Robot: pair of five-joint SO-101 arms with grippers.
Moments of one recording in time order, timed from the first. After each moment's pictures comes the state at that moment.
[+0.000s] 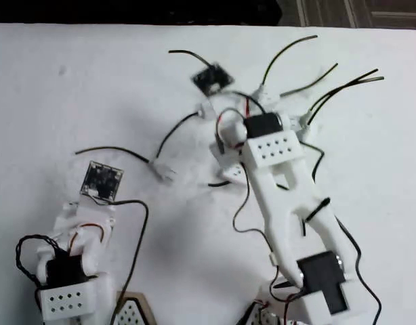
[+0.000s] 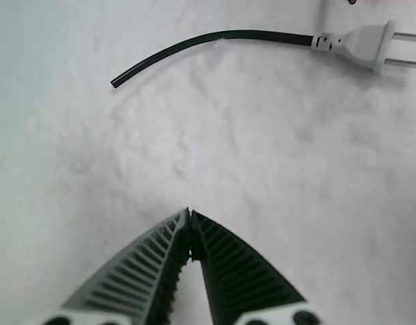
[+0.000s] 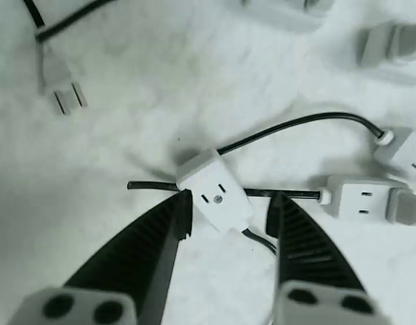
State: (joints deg) left arm -16.3 -92.7 88.6 65.5 -27.6; right arm -20.2 -8.6 17.1 70.6 21.1
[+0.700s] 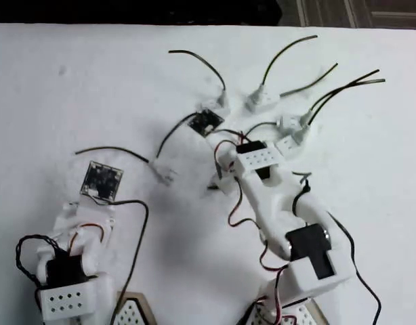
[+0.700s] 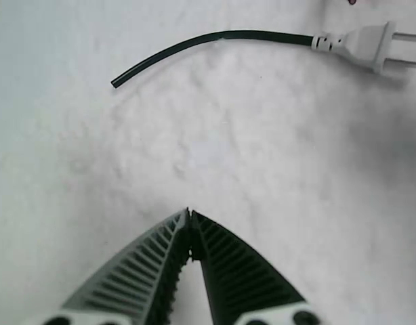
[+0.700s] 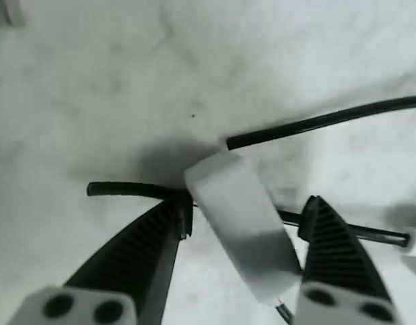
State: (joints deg) left arm -16.3 -92.7 88.6 65.5 -27.6; right arm -19.5 4.4 32.3 48.9 28.2
